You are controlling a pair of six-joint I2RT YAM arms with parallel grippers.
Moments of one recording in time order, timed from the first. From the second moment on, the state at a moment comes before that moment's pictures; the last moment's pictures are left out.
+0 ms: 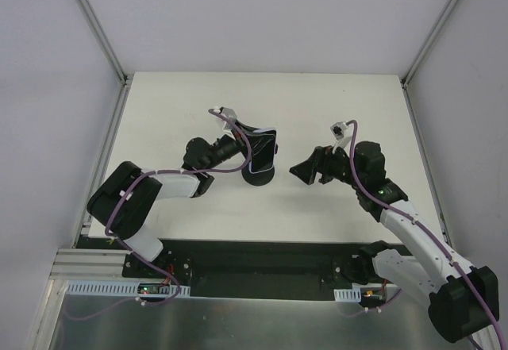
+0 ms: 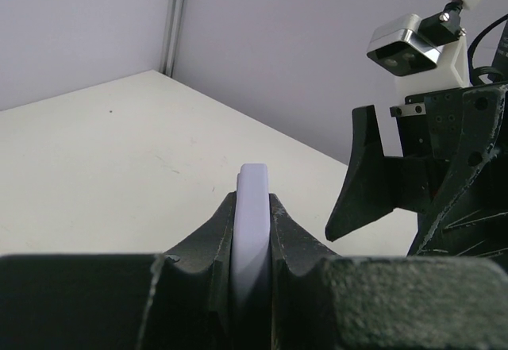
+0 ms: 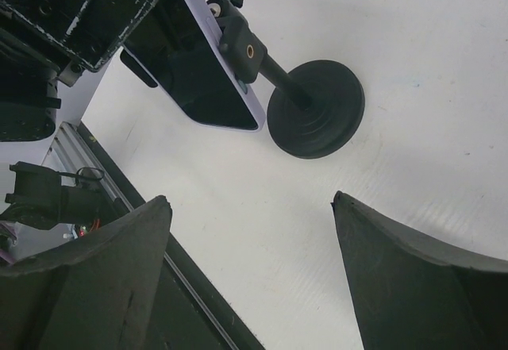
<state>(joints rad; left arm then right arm) -0.59 1.59 0.63 1.25 0.46 -0.46 0.40 0.90 0.58 -0.04 -0.49 0.45</state>
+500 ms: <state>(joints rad) -0.59 1.63 0.62 1.32 0.45 -0.46 0.40 0.91 0.62 -0.14 -0.52 0.46</state>
